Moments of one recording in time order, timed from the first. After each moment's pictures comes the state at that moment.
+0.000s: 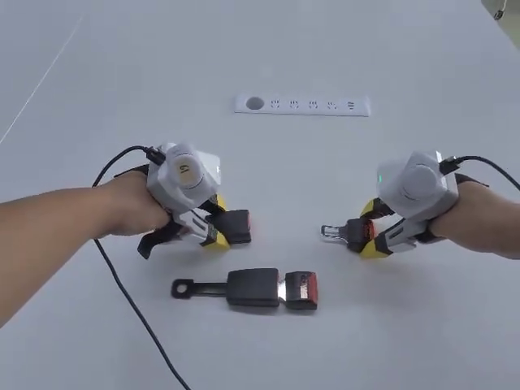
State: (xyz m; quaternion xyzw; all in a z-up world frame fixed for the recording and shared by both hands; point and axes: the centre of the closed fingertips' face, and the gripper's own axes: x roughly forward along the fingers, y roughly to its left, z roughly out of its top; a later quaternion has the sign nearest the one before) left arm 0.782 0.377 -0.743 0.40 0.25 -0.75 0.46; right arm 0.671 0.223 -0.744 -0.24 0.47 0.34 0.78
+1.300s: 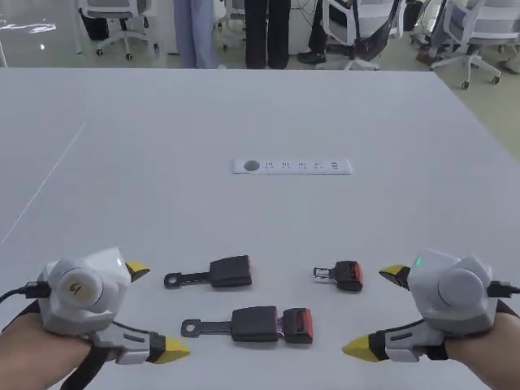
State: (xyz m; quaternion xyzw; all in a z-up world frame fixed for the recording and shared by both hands) left arm 0.747 0.513 -0.671 0.26 0.26 -0.63 0.68; right arm 0.591 0.281 -0.680 -0.07 0.36 0.16 0.91
